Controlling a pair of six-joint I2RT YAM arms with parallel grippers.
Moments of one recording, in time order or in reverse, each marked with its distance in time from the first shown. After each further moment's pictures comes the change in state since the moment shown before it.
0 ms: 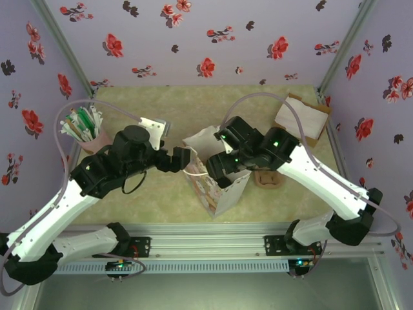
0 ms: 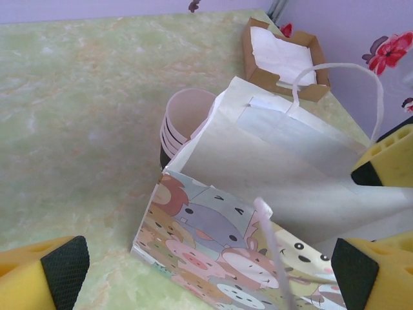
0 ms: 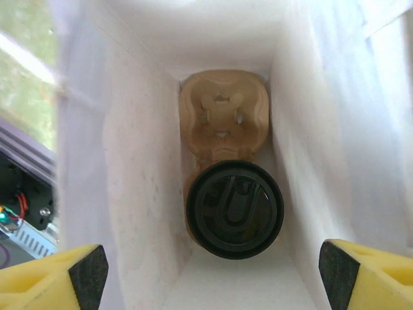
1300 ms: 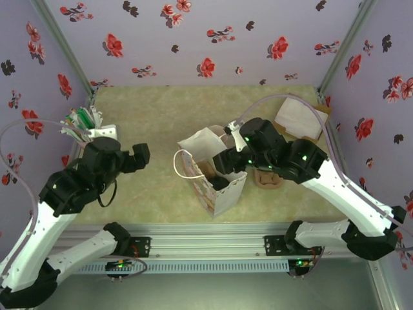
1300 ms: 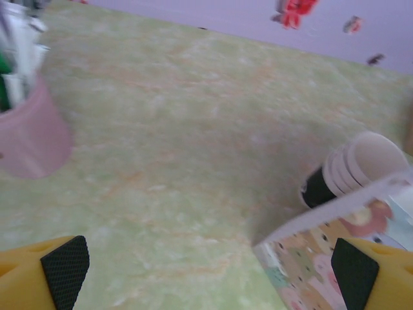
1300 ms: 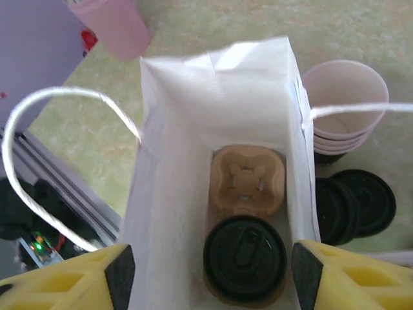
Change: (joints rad) left arm 0.204 -0.159 0.018 -0.298 -0.331 -0.179; right arm -0.003 -0.161 -0.076 0.211 0.003 -0.092
